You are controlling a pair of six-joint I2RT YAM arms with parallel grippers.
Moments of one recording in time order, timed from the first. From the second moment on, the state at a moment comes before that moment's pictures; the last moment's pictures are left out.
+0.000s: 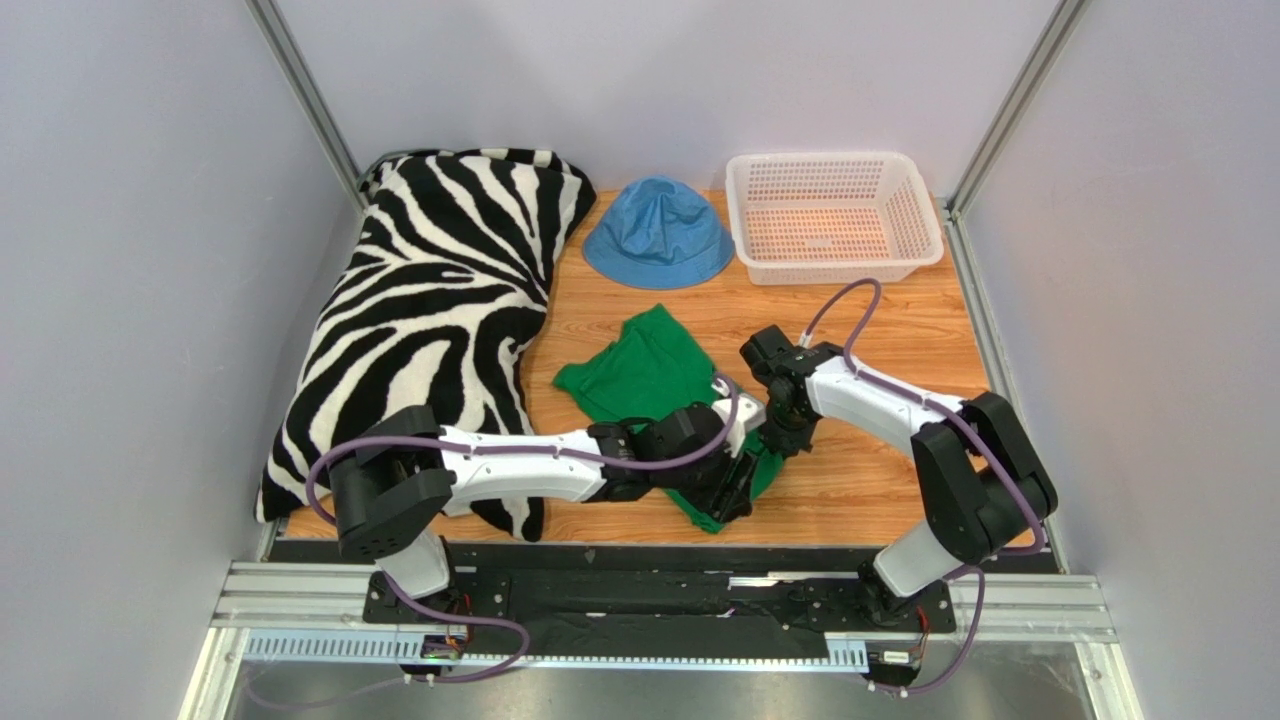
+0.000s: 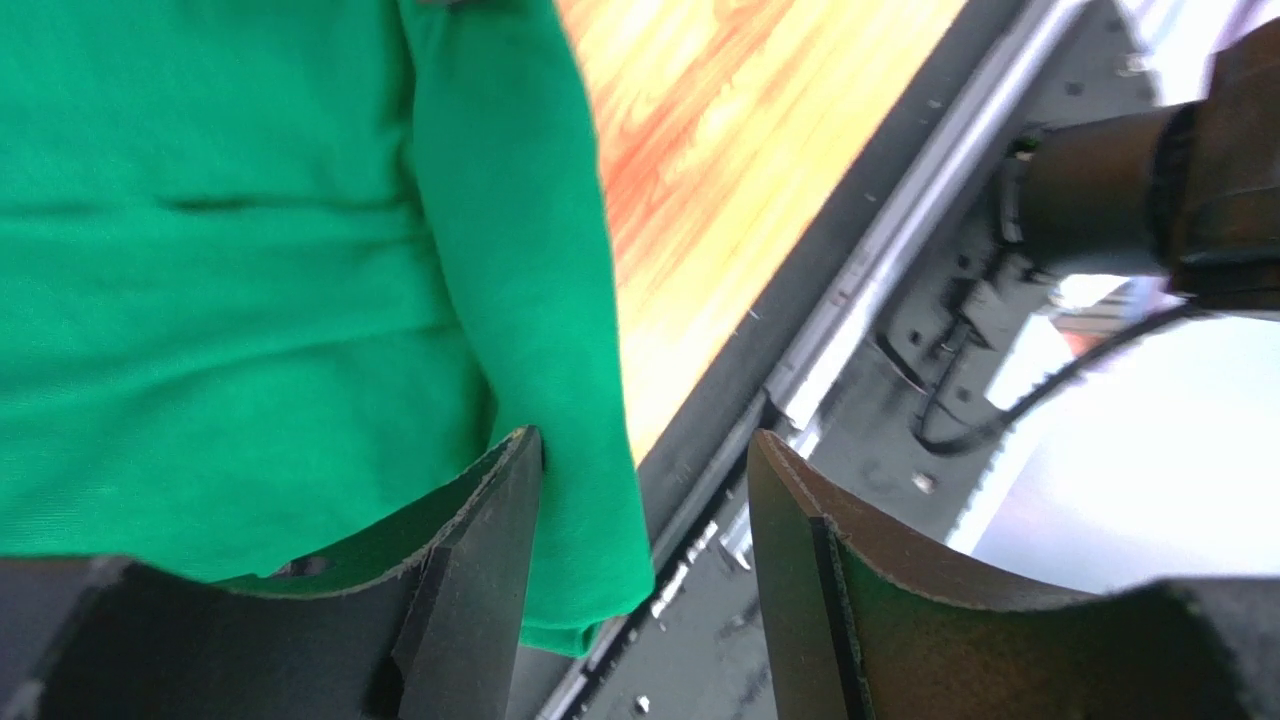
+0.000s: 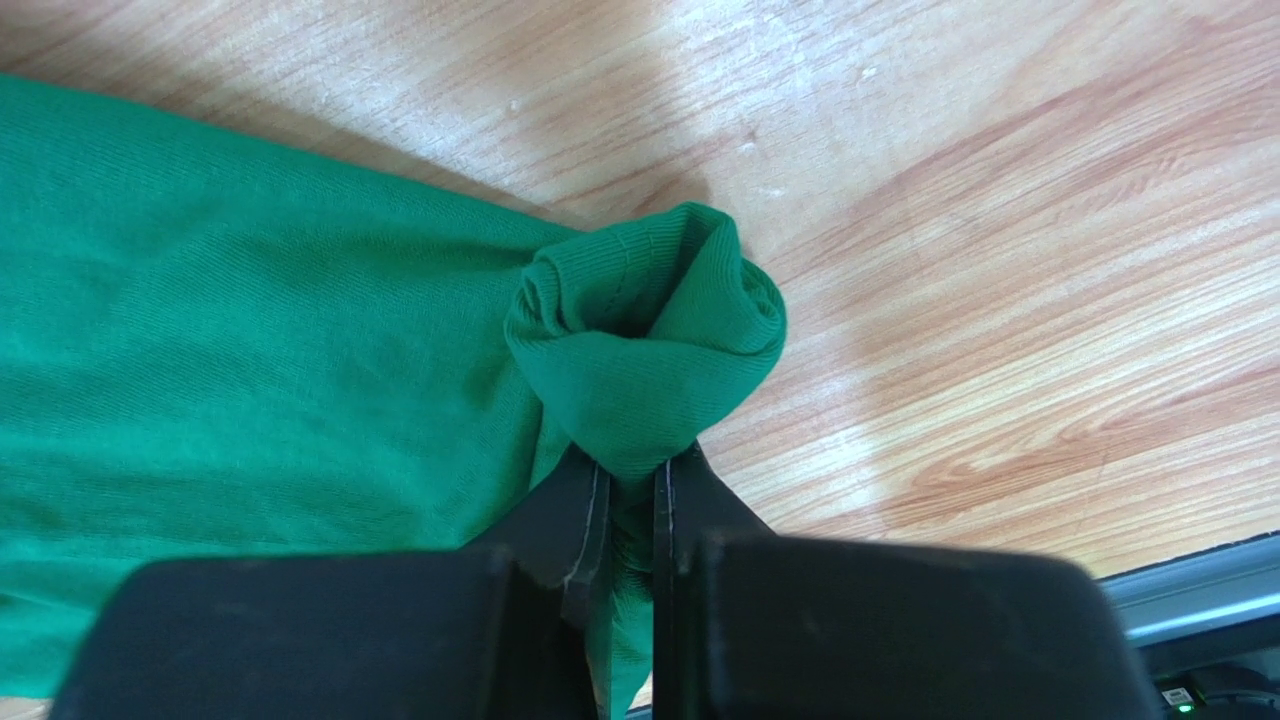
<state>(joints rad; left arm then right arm) -1.20 1.64 0.97 -0.03 0.11 -0.53 0.52 1.55 0.90 -0.78 0.23 0.95</state>
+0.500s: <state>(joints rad) -1.46 1.90 1.26 -0.30 -0.55 -0.29 0.52 1.58 0.93 -0.80 0.24 0.94</state>
